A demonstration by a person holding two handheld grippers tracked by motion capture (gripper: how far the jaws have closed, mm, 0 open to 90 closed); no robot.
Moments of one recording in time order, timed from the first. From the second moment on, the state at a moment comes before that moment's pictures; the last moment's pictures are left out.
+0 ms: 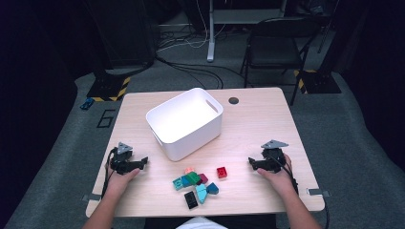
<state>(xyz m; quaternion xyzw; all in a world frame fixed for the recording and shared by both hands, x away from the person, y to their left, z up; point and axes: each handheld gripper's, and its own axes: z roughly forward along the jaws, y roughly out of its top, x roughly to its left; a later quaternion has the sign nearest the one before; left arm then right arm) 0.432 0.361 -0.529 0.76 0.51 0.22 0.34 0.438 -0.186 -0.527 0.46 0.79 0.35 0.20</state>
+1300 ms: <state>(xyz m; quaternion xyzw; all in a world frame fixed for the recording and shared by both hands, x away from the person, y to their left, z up) 0.426 0.360 -0.474 0.73 0.55 0.20 0.36 0.440 -0.185 -0.517 0.47 0.80 0.33 0.18</state>
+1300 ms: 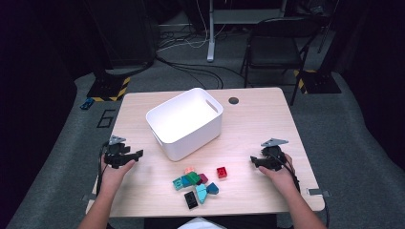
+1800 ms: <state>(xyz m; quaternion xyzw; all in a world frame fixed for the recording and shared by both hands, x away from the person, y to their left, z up) 0.425 0.357 -0.427 0.72 0.55 0.19 0.38 0.464 -0.172 -0.467 0.45 0.80 0.37 0.18</state>
